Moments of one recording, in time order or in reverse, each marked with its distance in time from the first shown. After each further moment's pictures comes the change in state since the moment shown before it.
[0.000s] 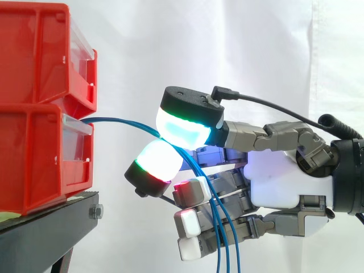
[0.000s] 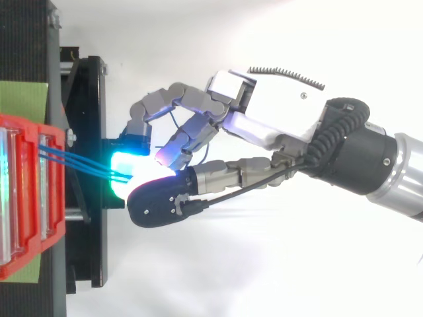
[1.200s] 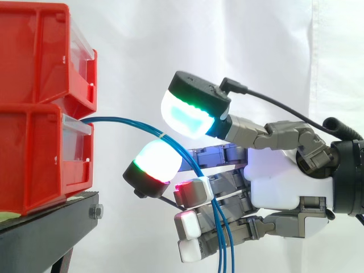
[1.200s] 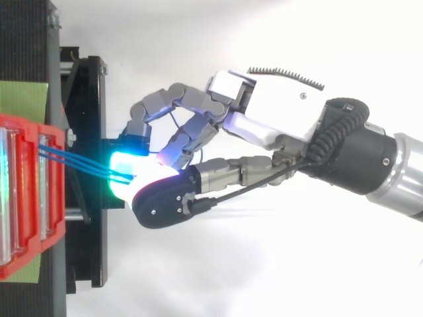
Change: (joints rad) arm 0.000 -0.001 -0.001 0.000 -0.001 0.000
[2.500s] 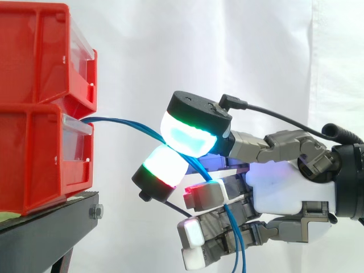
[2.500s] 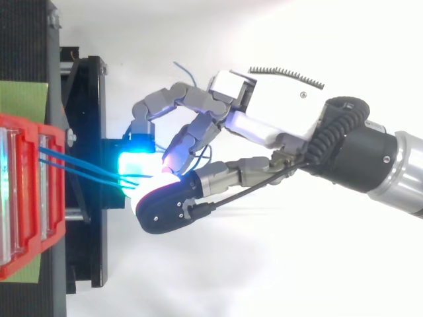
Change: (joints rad) arm -0.003 0.000 0.000 -0.029 -0.007 0.010
